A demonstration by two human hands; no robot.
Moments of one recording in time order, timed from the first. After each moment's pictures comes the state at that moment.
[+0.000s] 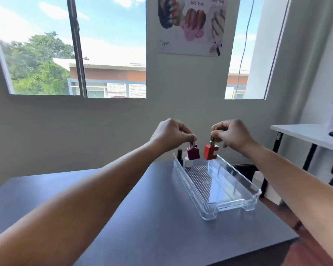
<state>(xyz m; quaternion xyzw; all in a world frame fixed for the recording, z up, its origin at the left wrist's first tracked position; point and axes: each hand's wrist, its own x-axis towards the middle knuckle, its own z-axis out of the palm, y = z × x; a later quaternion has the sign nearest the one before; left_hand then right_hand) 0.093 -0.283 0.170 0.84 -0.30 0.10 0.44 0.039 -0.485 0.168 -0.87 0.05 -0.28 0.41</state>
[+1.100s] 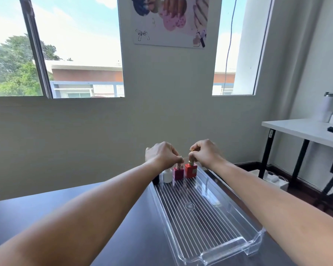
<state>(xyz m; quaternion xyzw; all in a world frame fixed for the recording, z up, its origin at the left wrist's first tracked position) 0.227 -0.409 0.076 0.93 -0.22 0.09 0.27 0.168 -0.559 0.079 -0.91 0.13 -0.21 0.33</state>
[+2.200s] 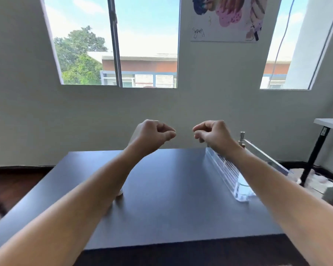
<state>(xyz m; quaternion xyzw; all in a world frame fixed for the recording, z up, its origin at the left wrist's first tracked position) 0.046 -0.132 0.138 0.87 -0.17 0.16 0.43 0.035 -0.340 0.134 -0.85 -0.06 -0.23 0.47</state>
